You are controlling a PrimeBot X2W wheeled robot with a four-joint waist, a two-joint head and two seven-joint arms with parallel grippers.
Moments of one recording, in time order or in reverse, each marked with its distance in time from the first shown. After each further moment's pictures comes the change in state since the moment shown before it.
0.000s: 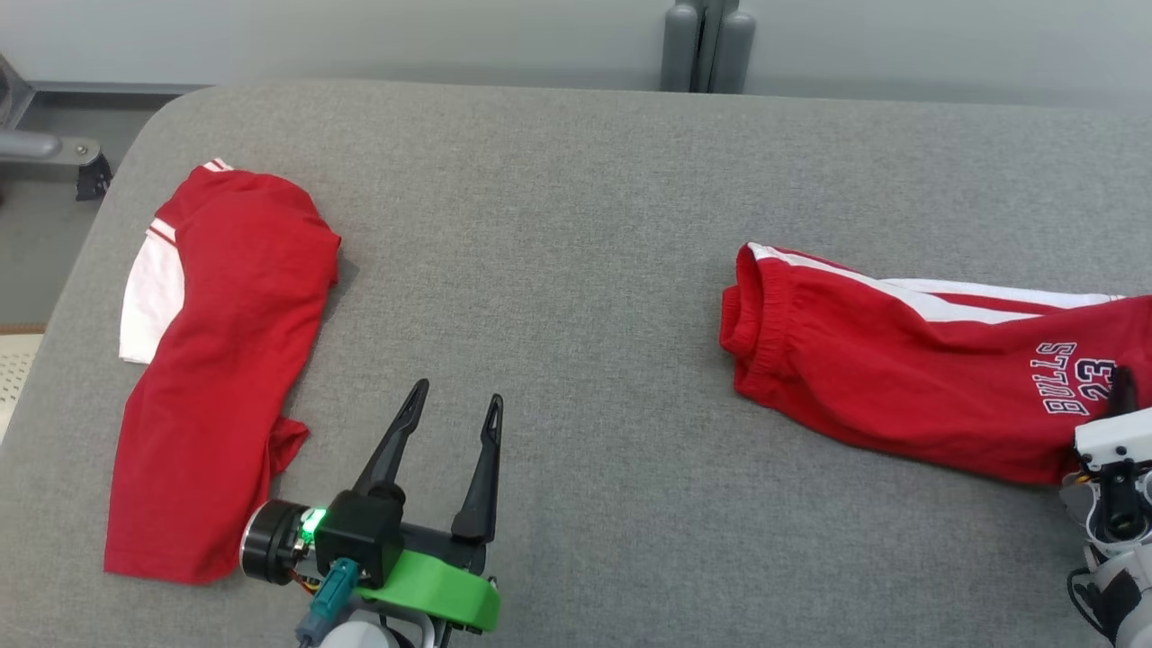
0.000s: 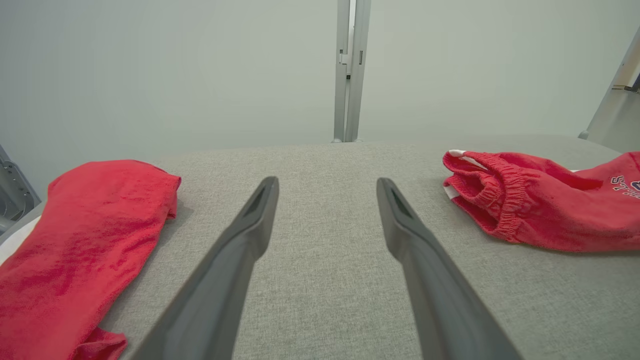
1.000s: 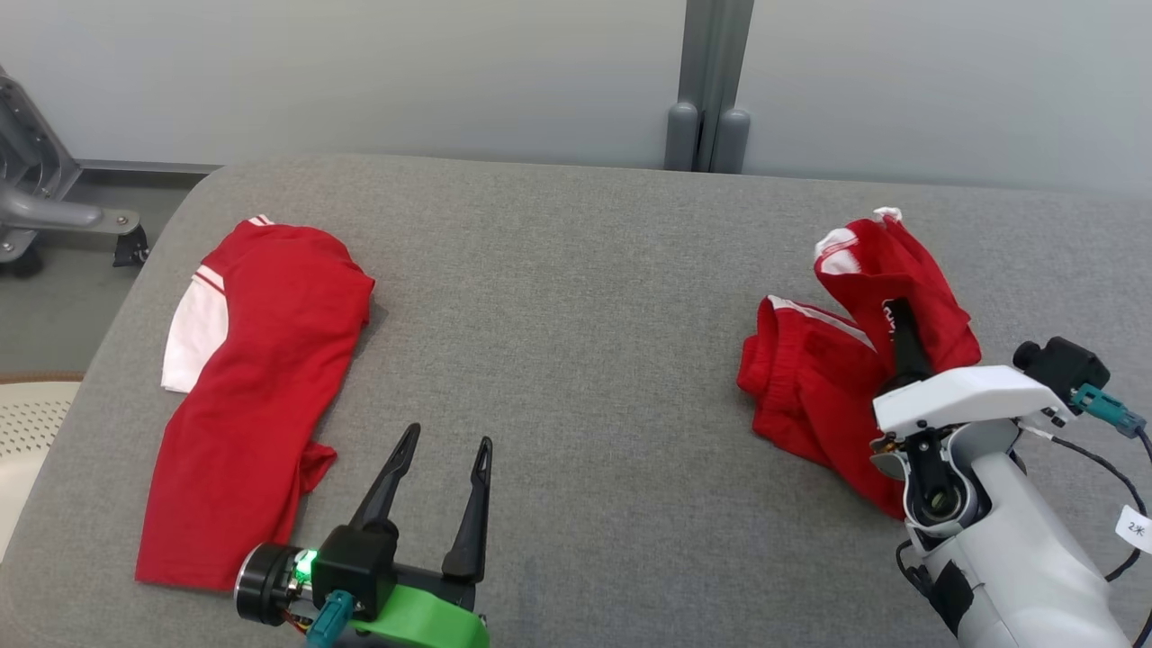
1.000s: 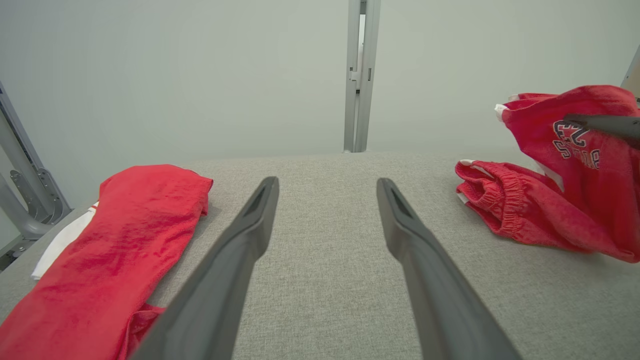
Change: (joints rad) left arm 0.064 0.000 0.027 0.024 0.016 -0.018 0.000; right arm 0.017 0.197 0.232 -0.262 -0.053 0.000 -0.014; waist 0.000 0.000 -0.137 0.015
